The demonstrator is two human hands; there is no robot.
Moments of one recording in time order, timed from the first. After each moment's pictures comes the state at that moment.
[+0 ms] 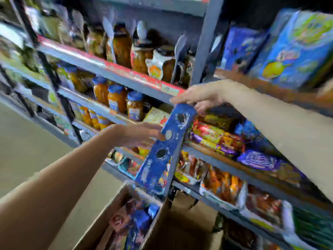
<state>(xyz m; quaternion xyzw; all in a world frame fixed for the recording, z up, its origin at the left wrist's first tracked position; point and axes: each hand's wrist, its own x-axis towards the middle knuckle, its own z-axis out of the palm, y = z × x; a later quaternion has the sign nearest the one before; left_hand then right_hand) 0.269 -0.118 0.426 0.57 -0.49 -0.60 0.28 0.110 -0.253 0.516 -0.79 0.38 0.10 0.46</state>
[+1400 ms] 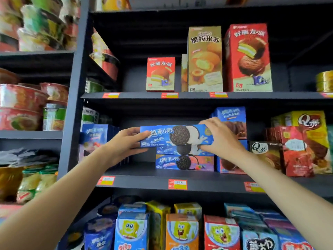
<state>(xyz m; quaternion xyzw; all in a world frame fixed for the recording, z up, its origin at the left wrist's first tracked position) 0.012 -0.256 0.847 0.32 -0.66 -0.37 0.57 -0.266 -0.272 0.858 -0.75 0.43 -0.42 -0.27</state>
